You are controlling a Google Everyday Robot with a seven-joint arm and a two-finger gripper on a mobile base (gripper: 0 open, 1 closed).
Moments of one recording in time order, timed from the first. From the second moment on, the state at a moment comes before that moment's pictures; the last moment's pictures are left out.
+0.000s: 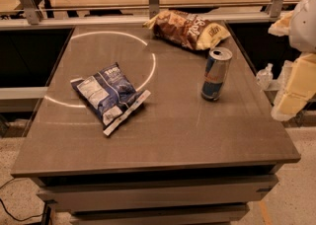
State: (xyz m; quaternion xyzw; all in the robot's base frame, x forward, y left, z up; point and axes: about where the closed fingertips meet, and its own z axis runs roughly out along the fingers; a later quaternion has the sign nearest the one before) arm 0.438 -0.216 0.977 -0.60 0.78 -0.04 0.16
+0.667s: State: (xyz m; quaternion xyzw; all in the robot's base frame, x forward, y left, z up) arm 0.464 -0.219 0.985 -0.60 0.78 -0.04 0.18
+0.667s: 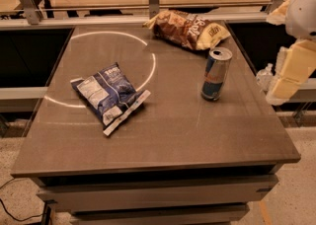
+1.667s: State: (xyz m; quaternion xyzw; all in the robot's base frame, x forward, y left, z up) arm 0.575 -0.257 1.017 -0.53 0.80 -0.06 0.28
